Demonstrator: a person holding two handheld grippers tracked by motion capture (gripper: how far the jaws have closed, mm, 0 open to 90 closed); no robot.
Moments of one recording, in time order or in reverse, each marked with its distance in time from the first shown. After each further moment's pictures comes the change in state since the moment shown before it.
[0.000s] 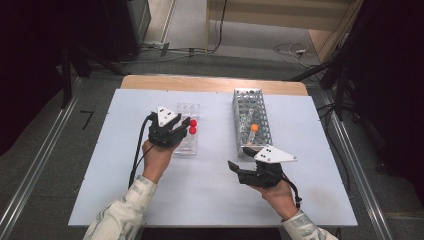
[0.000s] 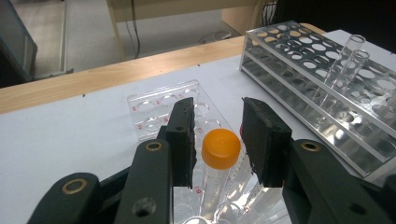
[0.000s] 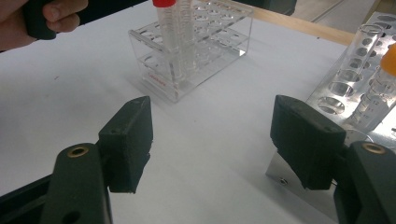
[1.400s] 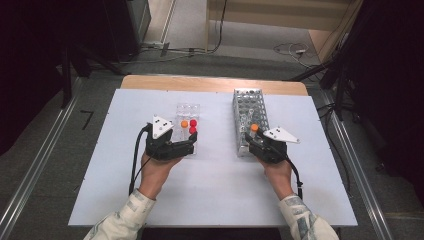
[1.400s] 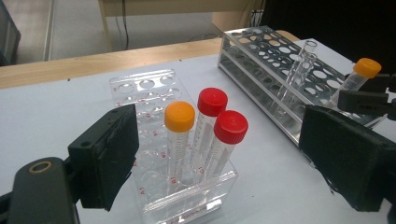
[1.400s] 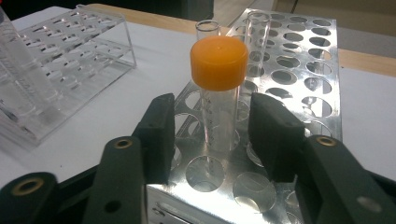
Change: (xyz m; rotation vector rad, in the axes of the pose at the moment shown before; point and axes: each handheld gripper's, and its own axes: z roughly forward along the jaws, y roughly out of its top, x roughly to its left) left arm -0.017 -0.008 -0.034 0.000 -0.047 -0.065; right arm -0.064 -0.002 0.037 -0.046 -0.291 0.117
